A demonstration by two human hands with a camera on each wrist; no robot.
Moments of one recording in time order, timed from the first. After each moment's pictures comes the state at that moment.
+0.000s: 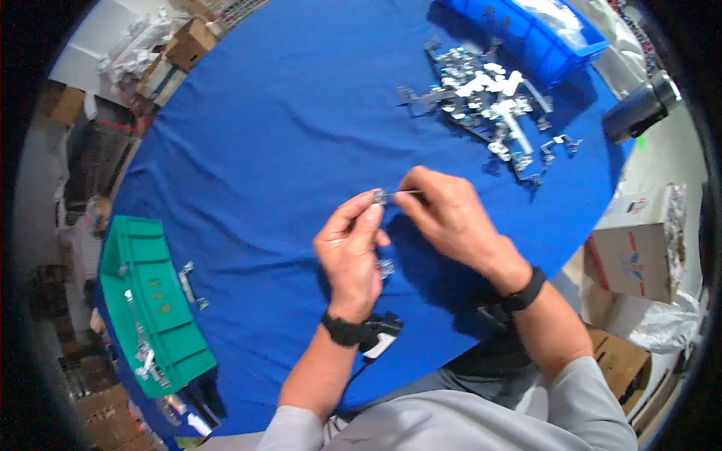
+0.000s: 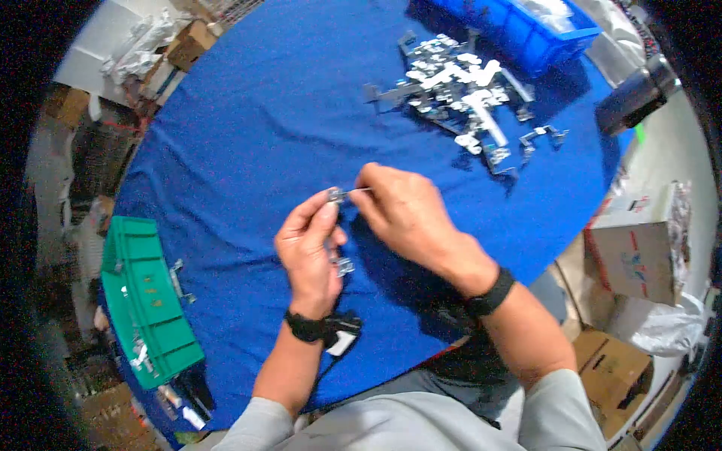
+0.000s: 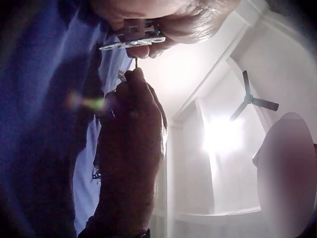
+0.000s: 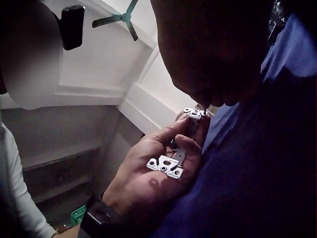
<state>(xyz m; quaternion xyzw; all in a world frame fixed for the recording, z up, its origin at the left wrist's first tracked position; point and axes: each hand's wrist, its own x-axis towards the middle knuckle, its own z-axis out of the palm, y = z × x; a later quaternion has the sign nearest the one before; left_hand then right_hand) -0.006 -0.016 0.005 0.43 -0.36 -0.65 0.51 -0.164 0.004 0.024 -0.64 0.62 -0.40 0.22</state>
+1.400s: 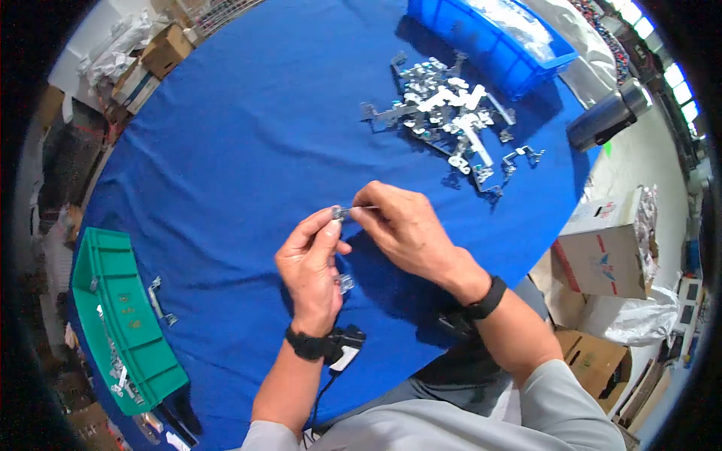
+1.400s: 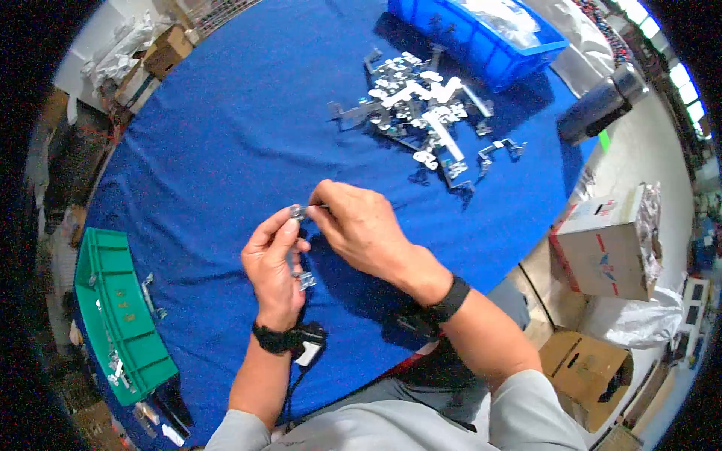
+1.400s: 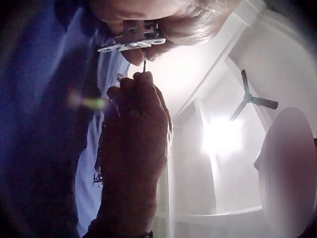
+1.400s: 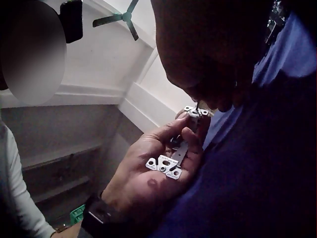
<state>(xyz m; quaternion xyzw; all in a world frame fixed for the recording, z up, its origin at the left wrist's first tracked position) -0.007 -0.017 0.005 0.42 -0.35 -0.65 0.52 -0.163 0.003 0.025 -0.65 0.57 -0.45 0.22</state>
